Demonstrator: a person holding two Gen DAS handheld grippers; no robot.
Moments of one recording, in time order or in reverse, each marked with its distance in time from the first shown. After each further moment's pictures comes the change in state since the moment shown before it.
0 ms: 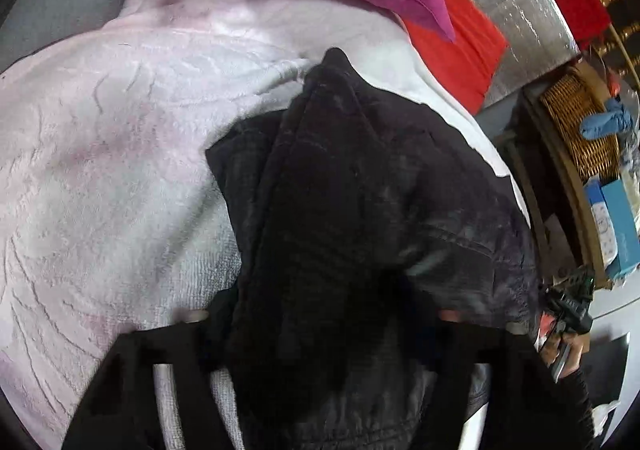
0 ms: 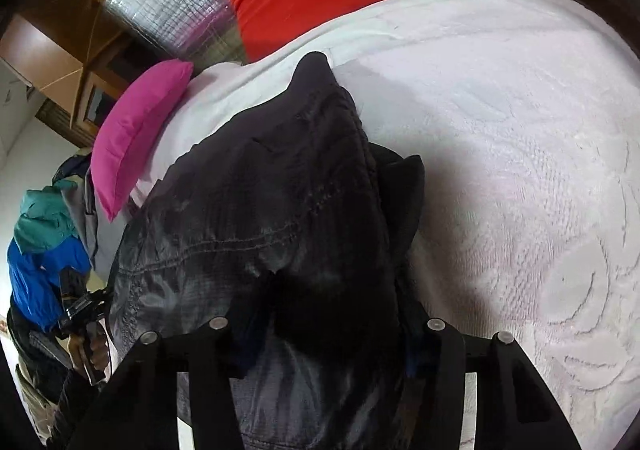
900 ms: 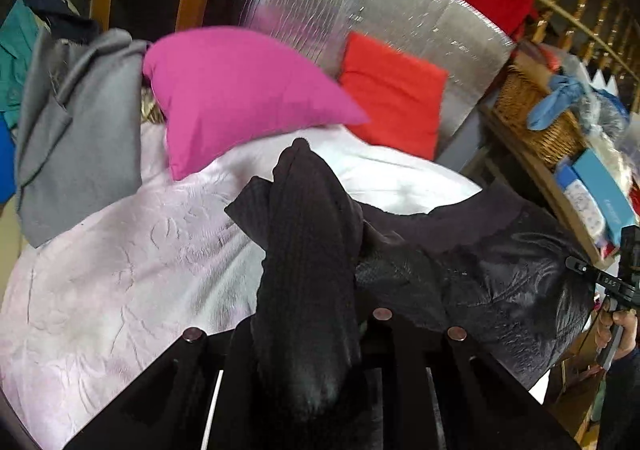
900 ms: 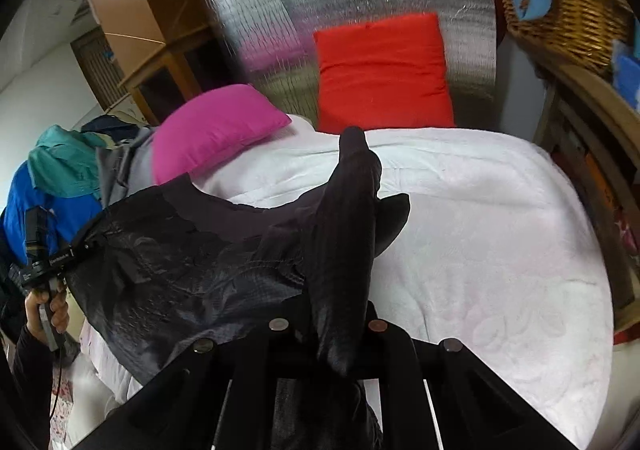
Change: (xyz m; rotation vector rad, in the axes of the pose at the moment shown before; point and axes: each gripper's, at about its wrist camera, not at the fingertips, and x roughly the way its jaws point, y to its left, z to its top) left arm -0.163 -0.133 -0.014 0.244 -0.261 0.107; right arm -0.173 0.153 -0.011 -0.319 -0.178 -0.127
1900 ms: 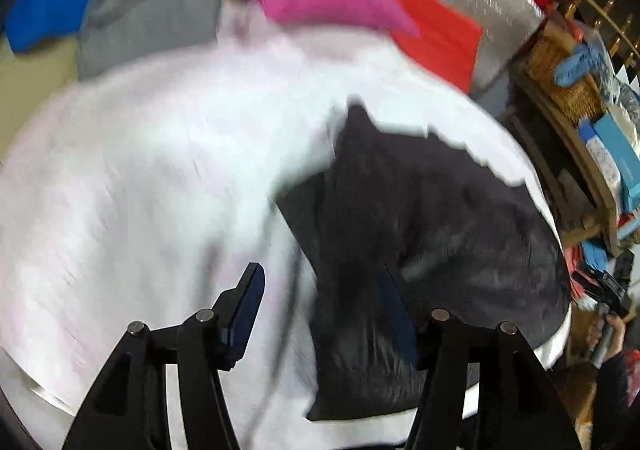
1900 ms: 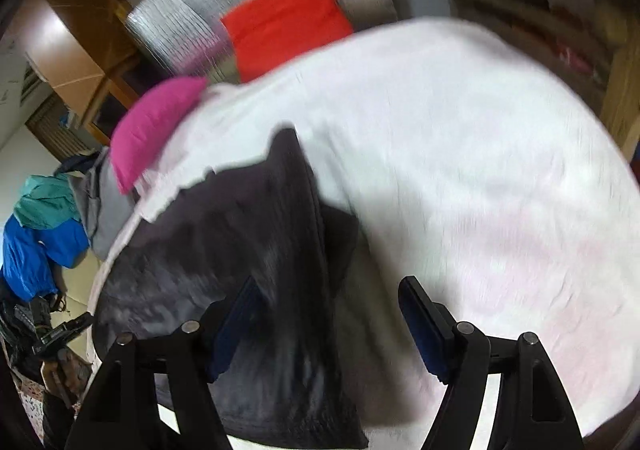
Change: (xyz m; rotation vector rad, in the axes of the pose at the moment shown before) left arm -0.023 0.087 -0.157 -0.104 0.125 0.069; right arm -0.008 -0.097 -0.186 0.310 0.018 -0.013
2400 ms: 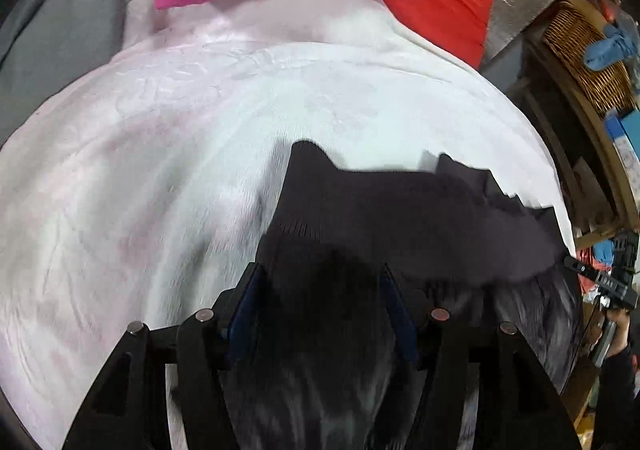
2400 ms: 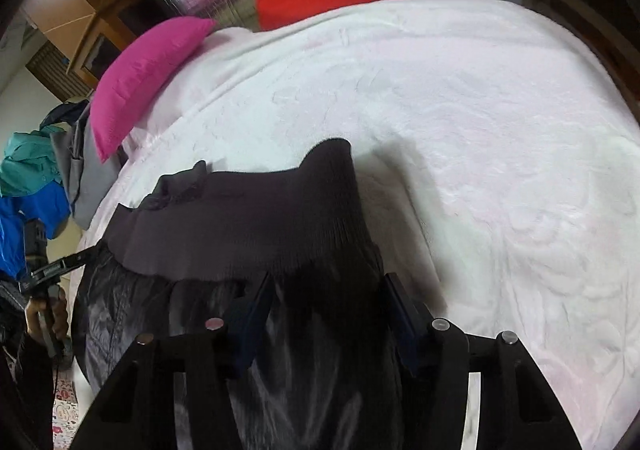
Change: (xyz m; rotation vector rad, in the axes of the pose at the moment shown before) left arm 0.140 -0.047 0.105 0.051 0.205 -0.013; right arm 0.134 0.045 0.081 -0.133 0.230 -0.010
